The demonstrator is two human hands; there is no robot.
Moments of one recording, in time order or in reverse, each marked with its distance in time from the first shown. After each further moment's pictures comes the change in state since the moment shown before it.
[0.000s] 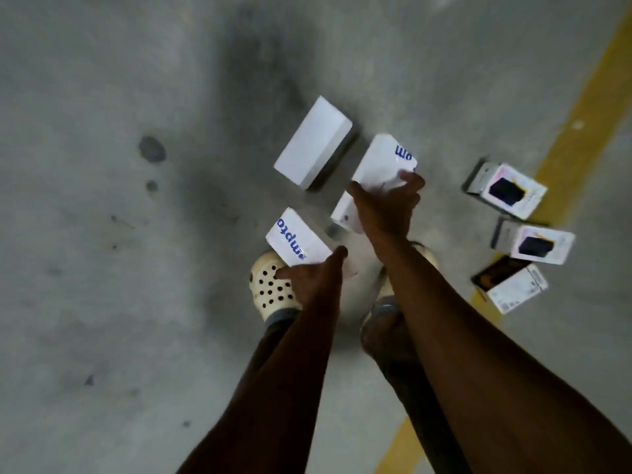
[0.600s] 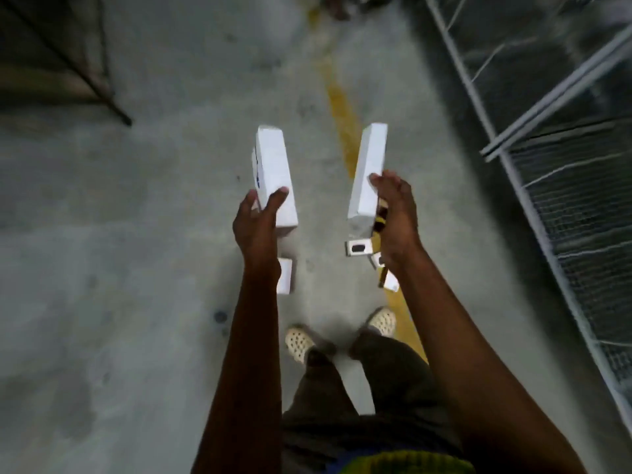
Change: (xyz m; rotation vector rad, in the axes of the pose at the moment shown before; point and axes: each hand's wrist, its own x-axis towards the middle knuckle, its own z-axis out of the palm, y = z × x) left_hand -0.633 0.159 -0.313 -0.246 -0.495 0.945; right_hand -0.503 -0.327 -0.472 1.060 0.134 -0.190
